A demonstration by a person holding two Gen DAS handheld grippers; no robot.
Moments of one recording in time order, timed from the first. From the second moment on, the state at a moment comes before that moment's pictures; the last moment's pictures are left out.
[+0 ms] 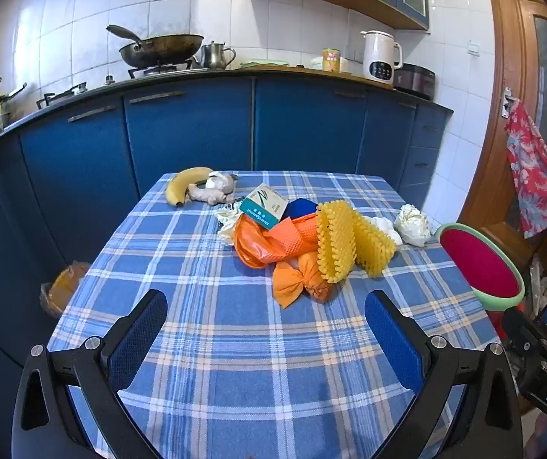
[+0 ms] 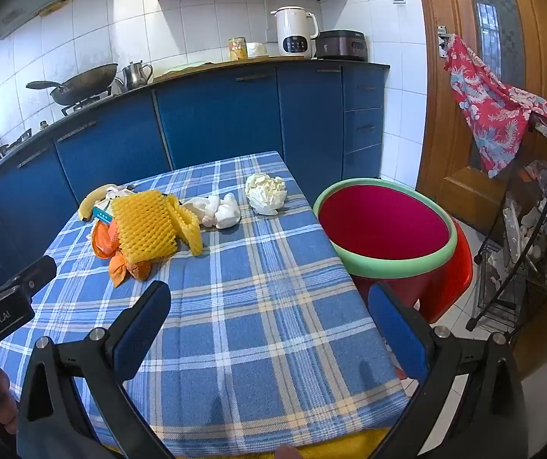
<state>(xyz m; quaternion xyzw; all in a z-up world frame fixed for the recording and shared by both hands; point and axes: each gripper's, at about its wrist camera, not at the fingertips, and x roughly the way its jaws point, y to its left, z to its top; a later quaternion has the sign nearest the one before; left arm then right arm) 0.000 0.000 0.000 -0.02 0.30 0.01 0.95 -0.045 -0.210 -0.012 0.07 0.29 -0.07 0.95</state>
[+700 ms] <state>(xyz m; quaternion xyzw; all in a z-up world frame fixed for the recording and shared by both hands) -0.003 -0.003 -0.002 -0.02 0.30 0.01 0.95 -0.047 -0.210 -0.010 0.07 0.29 -0.07 0.95</state>
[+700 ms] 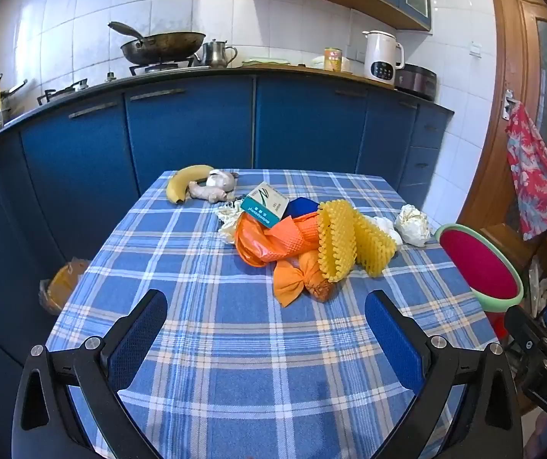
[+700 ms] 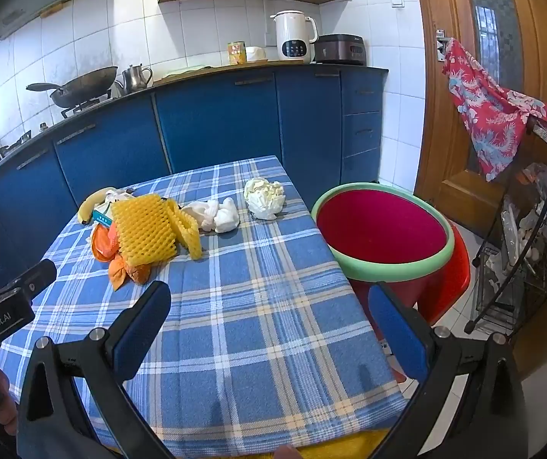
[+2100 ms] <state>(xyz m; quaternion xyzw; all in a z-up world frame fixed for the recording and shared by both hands) 0.000 0.005 -0.003 -0.03 0.30 0.01 0.95 -0.047 -0.211 -0.010 0.07 0.28 -0.07 0.95</state>
